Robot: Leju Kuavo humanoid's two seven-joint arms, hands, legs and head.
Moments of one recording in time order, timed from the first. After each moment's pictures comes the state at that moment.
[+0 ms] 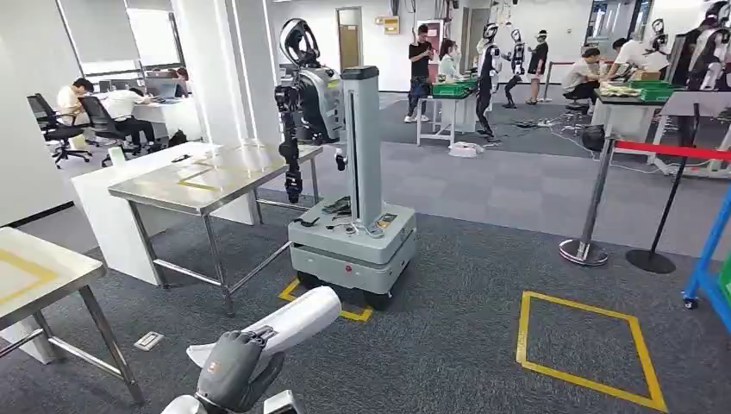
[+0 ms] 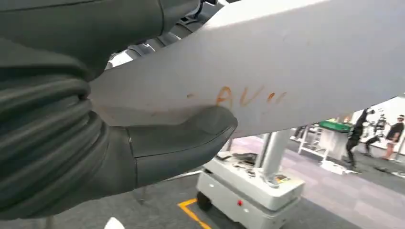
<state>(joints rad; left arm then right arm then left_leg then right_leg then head) -0.71 -0.02 -0.49 -0.84 -0.87 0.28 -0.48 -0.07 0.25 -1.13 -0.18 1.13 -0.58 -0.26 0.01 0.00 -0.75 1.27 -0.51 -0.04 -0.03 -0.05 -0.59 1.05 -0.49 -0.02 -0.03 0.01</state>
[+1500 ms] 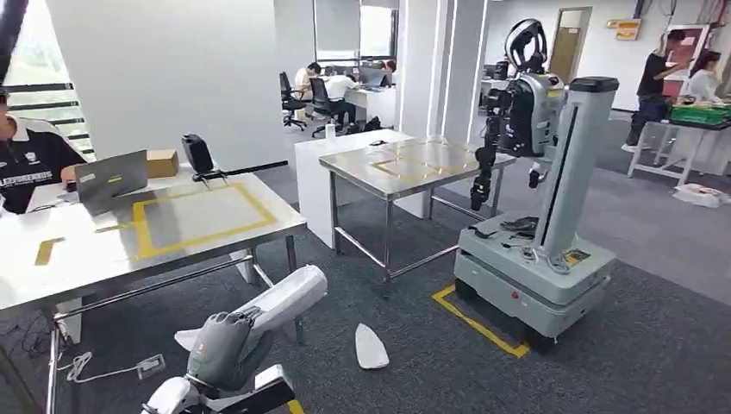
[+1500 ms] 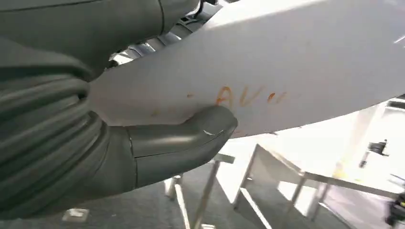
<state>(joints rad) -0.77 -0.03 -0.45 -0.82 -0.87 0.29 -0.46 -0.07 0.25 -1.12 -0.18 1.12 -0.58 -0.27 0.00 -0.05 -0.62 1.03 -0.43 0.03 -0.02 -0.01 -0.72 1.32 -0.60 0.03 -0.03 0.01</state>
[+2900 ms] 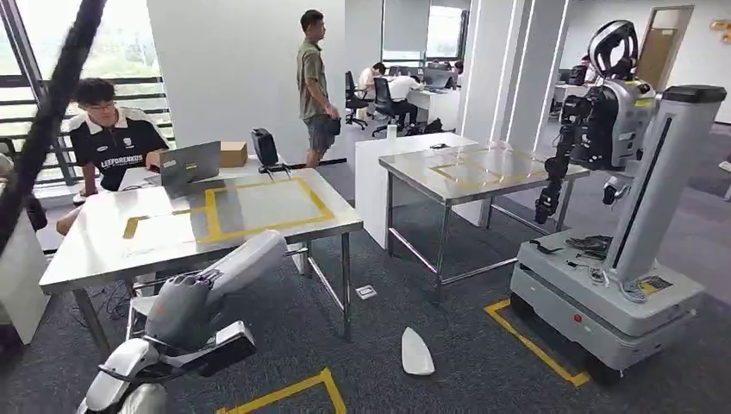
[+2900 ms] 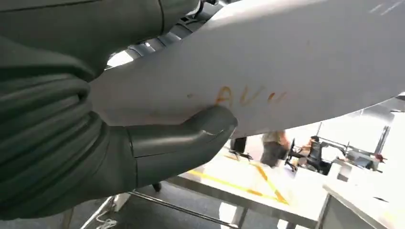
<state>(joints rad) -0.91 0.06 -0.42 -0.77 -0.85 0.27 -0.47 -0.07 0.18 -1.23 -0.18 0.98 -0.12 -0.19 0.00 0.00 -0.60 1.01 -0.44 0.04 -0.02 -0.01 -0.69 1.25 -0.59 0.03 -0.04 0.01</state>
